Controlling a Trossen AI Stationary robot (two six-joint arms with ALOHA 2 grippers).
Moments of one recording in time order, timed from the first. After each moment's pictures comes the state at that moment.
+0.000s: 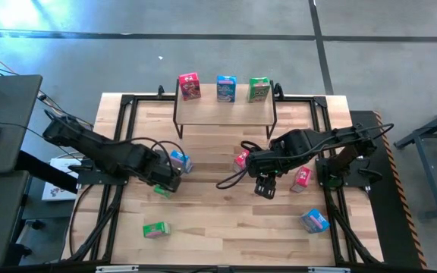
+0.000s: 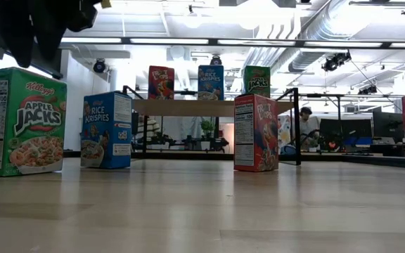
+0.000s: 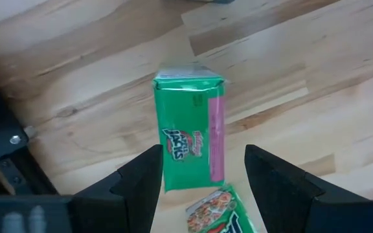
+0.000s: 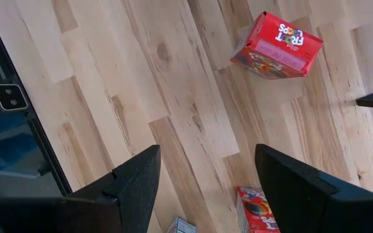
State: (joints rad) left arm -0.34 1.37 1.16 -1.25 -0.04 -1.54; right arm 0.28 1.72 1.95 -1.57 0.06 0.62
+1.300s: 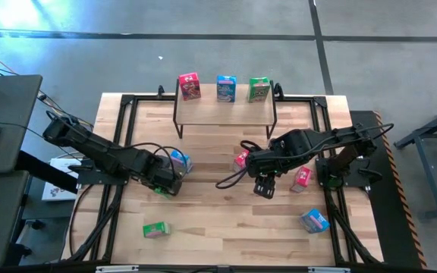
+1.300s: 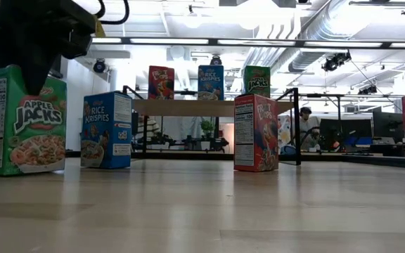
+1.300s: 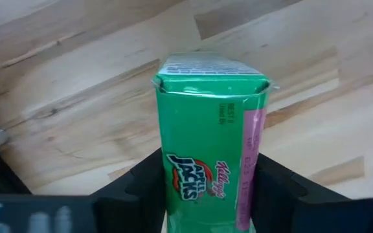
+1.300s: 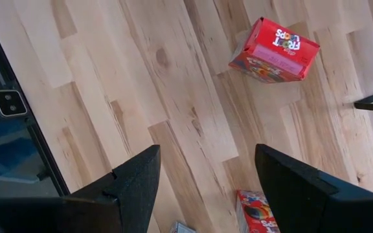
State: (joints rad) left arm -0.34 1.37 0.99 -1.07 0.02 -1.52; right arm 0.28 1.72 1.95 -1.55 0.07 0.63
